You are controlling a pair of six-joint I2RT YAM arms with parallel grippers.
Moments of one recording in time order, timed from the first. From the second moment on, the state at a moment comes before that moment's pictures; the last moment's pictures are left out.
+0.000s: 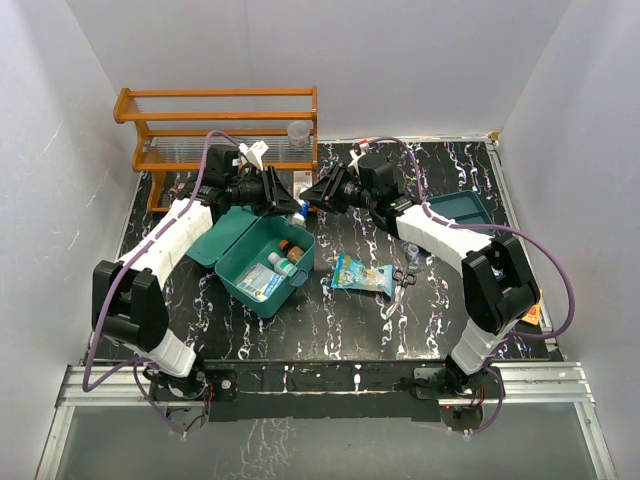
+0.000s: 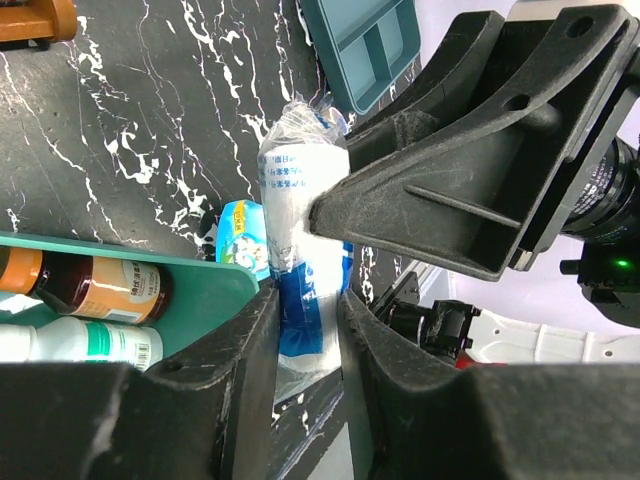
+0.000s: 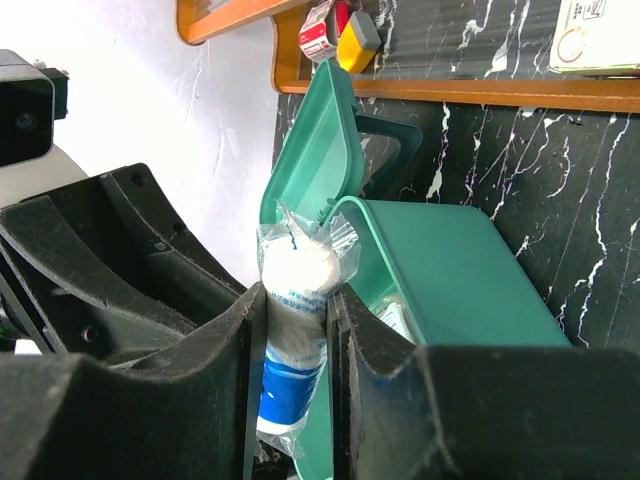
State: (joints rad) left arm -0.31 1.57 1.28 -0.37 0.70 -0.62; right arm 0.52 1.70 1.23 0.13 -0.39 1.03
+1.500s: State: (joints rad) left arm -0.35 1.40 1.27 -0.79 0.27 0.16; right arm 0.44 1.43 1.08 -0.02 -0.13 0.89
